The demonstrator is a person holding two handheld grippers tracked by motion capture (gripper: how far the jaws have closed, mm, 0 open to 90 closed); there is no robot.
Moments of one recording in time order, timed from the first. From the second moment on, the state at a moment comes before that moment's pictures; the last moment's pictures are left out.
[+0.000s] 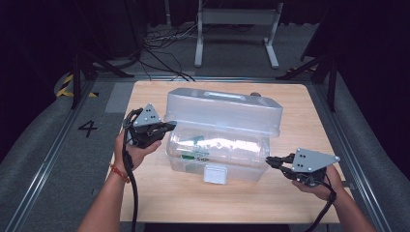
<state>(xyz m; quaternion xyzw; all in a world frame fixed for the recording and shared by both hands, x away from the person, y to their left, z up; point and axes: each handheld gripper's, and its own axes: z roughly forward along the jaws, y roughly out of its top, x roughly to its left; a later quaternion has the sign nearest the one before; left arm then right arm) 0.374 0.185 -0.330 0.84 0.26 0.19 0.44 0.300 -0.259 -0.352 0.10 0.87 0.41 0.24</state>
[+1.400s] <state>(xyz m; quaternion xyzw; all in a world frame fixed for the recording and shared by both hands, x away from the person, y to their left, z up) 0.327 0.199 -0.385 0.88 0.25 0.15 0.36 0.289 -0.308 -0.384 0.21 0.85 0.41 0.23</state>
